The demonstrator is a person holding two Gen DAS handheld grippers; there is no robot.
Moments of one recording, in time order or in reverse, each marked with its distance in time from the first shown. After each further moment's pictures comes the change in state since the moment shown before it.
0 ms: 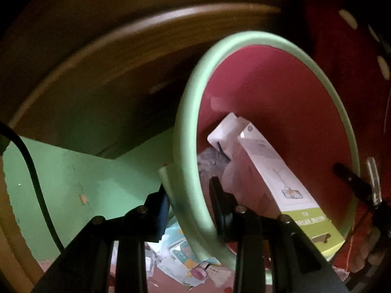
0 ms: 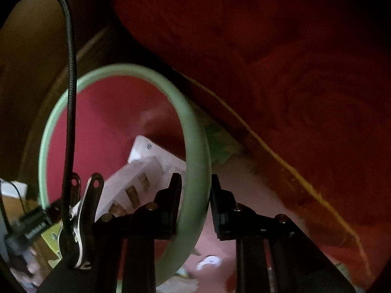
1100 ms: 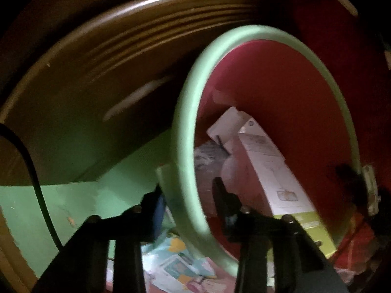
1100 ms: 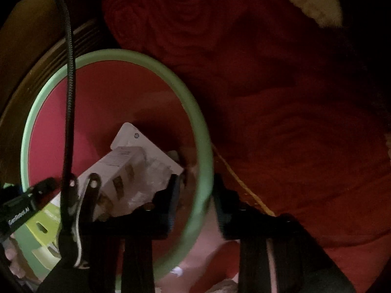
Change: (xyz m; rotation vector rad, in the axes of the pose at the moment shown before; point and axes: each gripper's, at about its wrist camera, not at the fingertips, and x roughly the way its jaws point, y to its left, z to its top) left arm 0.051 -0.010 0.022 0.104 0.010 -0.037; right arm 0.020 0.014 0.006 -0.113 -0.020 -0.260
